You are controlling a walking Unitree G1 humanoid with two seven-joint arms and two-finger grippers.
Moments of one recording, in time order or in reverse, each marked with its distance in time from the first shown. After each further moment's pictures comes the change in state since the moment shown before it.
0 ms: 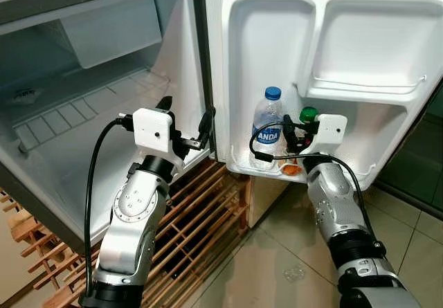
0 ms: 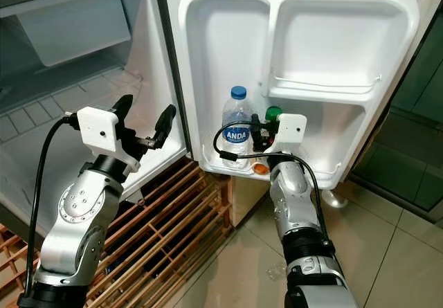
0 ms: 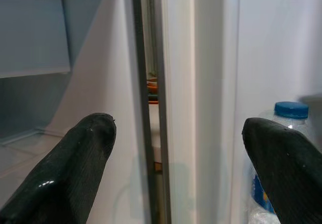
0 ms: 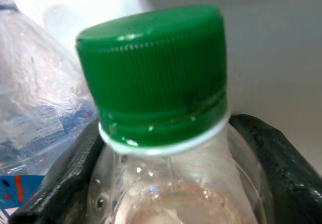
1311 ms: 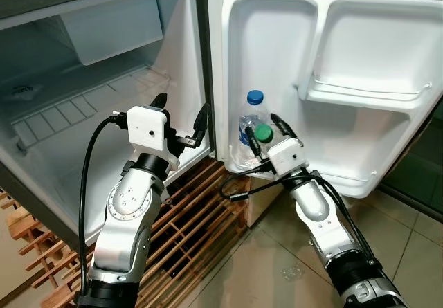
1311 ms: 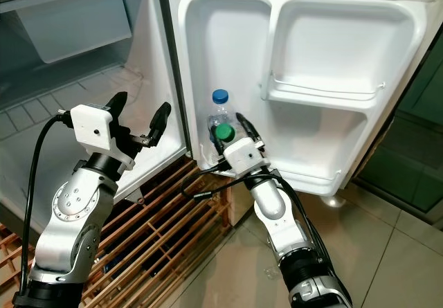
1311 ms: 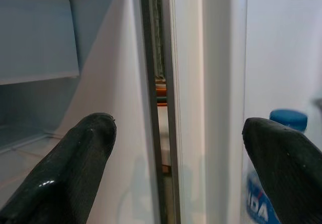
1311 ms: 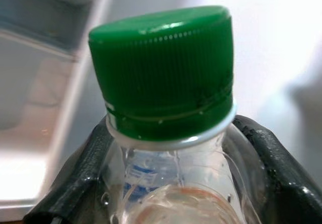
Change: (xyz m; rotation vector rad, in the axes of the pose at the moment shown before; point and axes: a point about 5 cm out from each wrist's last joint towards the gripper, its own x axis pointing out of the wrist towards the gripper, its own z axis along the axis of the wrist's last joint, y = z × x) left arm 0.001 0.008 0.004 0.019 -0.016 0.001; right arm -0.026 0.043 -0.005 -0.483 -0.323 0.279
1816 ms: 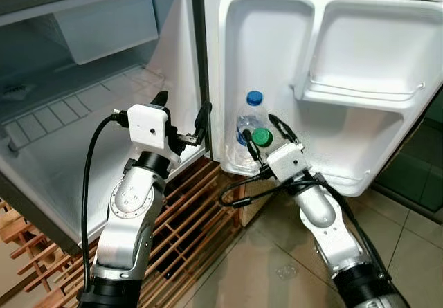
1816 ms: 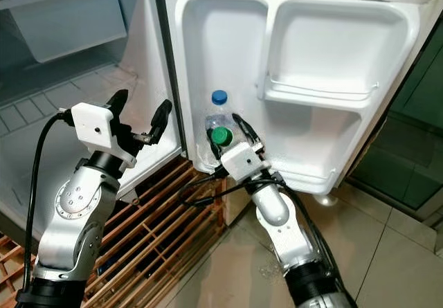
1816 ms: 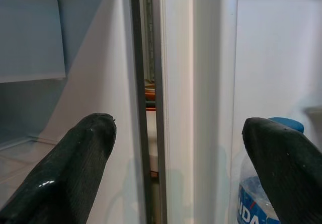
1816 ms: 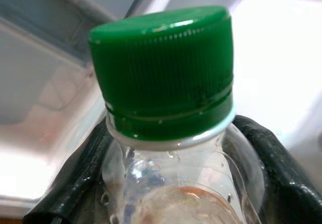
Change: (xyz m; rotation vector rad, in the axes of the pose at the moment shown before) left arm 0.003 -0.001 0.001 -0.008 -0.017 0.003; right arm -0.003 0.006 0.027 -0.141 -0.107 0.110
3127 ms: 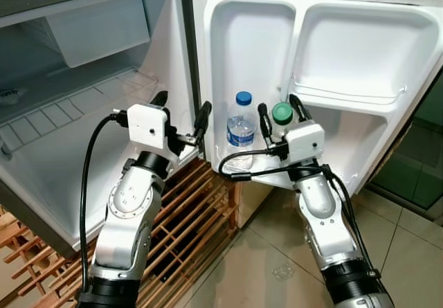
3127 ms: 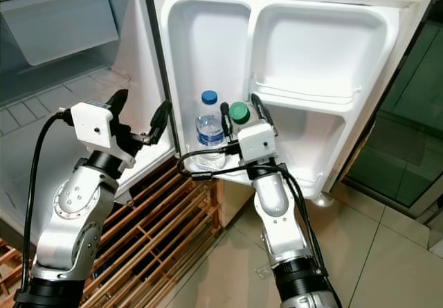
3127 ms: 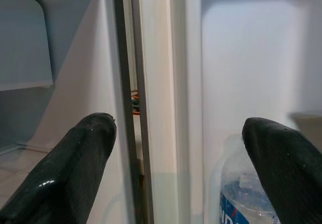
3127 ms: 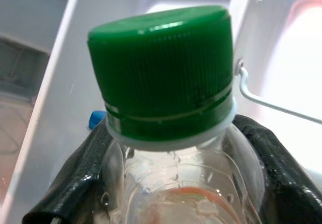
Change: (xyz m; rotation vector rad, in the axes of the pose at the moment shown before) left arm 0.000 0.001 0.000 0.009 0.000 -0.010; right arm 0.003 -0.006 0.011 0.147 -0.016 -0.208
